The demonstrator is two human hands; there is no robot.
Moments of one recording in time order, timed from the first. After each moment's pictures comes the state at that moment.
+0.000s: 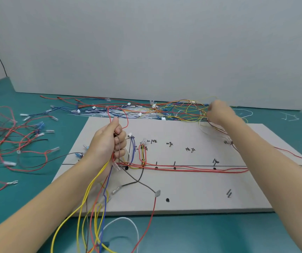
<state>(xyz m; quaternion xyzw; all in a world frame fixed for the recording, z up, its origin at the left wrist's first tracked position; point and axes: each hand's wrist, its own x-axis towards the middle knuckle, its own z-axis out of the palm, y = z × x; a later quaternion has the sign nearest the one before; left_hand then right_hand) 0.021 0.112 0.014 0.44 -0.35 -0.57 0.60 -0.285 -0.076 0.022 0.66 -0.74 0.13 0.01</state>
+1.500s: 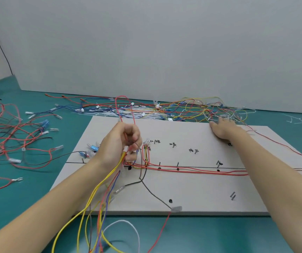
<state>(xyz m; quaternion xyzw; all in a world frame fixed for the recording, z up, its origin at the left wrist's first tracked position) 0.013 0.124 0.019 0.42 -0.46 -0.58 0.53 -0.308 -0.072 -0.018 0.62 -0.78 0.01 -0.07</state>
